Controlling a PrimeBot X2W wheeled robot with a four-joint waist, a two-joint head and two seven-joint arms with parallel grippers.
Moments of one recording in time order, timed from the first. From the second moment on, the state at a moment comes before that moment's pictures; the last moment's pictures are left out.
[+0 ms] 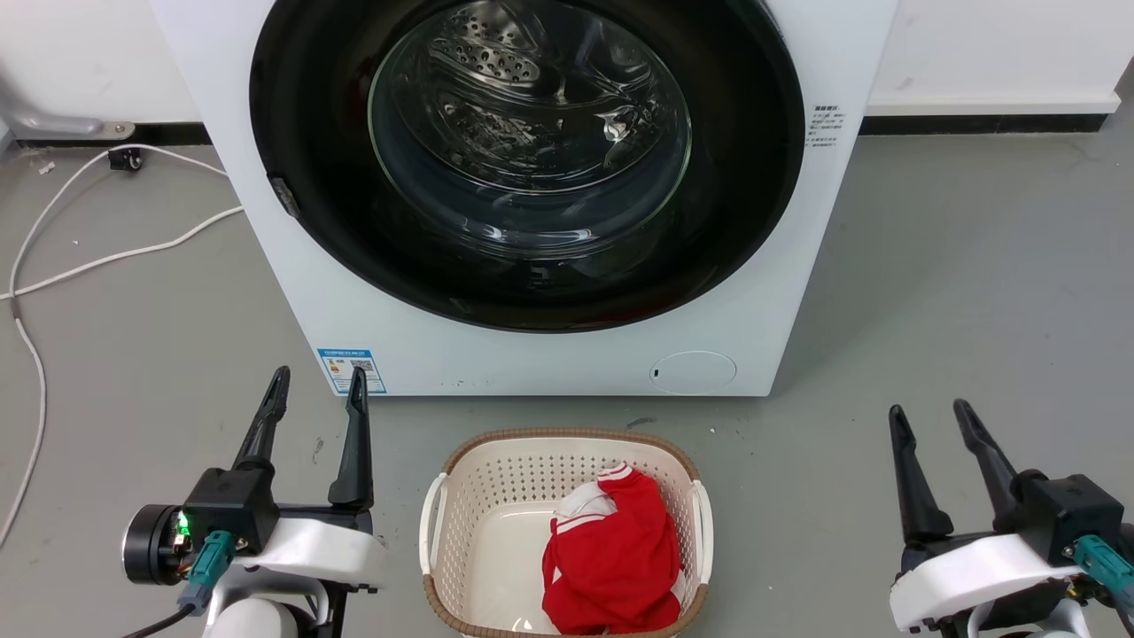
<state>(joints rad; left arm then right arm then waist) -0.09 0.08 0.01 0.12 -0.08 -0.07 -0.26 0.02 -0.05 -0.03 0.00 0.06 0.13 -0.10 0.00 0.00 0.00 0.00</state>
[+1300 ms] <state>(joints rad) -0.18 0.06 0.03 0.09 -0.07 -0.09 -0.26 -0.67 -0.13 -0.31 0.42 1.41 0.13 0.08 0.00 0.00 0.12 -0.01</state>
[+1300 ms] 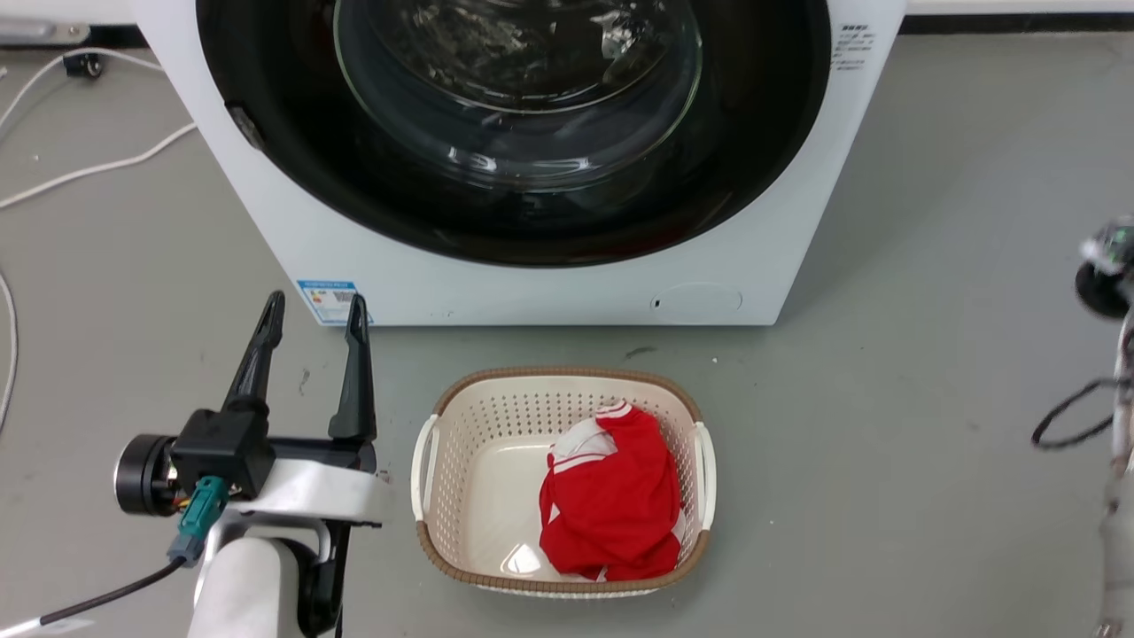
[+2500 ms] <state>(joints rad) -0.36 0.05 -0.05 0.02 -0.06 -0.10 -0.26 -1.49 -0.27 -0.06 1.14 1.00 0.13 0.49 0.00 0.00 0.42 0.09</state>
